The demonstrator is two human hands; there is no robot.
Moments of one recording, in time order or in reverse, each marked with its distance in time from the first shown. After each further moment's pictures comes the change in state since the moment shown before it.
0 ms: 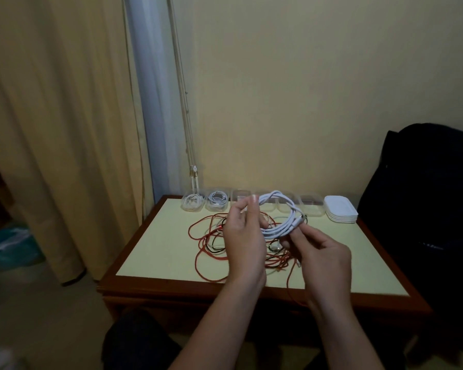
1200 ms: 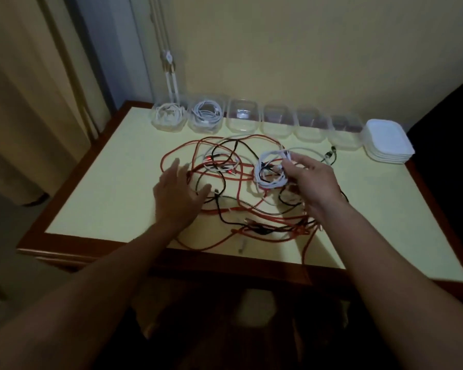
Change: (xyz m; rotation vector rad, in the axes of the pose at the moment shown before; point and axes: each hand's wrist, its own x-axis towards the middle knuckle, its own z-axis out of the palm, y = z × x) left_hand 0.258 -0.255 -0.164 1.496 -0.102 0.158; right_hand 0.253 0.212 0.031 -0.394 -0.192 0.370
